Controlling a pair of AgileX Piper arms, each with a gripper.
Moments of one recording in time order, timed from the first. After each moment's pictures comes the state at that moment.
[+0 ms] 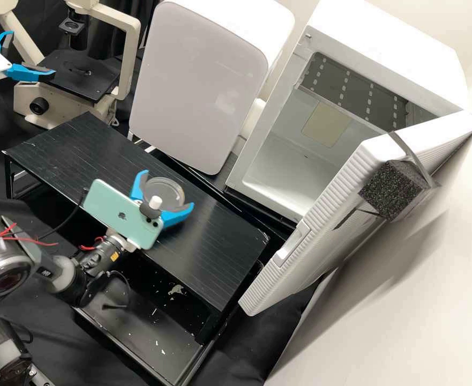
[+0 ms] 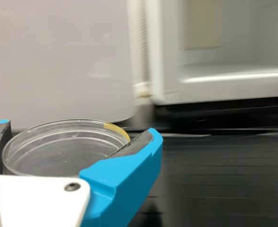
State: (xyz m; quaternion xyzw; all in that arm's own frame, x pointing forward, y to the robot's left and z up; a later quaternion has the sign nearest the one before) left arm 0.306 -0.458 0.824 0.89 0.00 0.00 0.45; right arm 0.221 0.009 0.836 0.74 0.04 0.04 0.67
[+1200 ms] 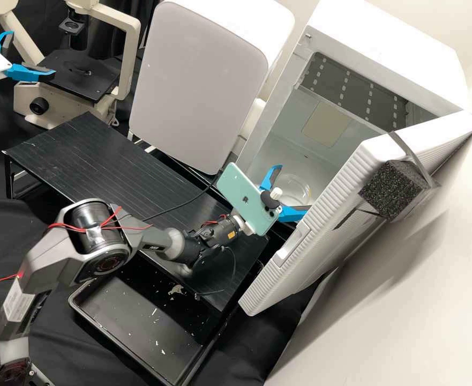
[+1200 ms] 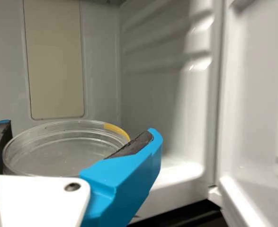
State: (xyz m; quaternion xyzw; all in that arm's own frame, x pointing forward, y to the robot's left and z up) left arm 0.306 -0.458 0.824 0.89 0.00 0.00 0.45; right arm 0.414 -0.044 0.965 0.70 -0.13 0.12 0.69
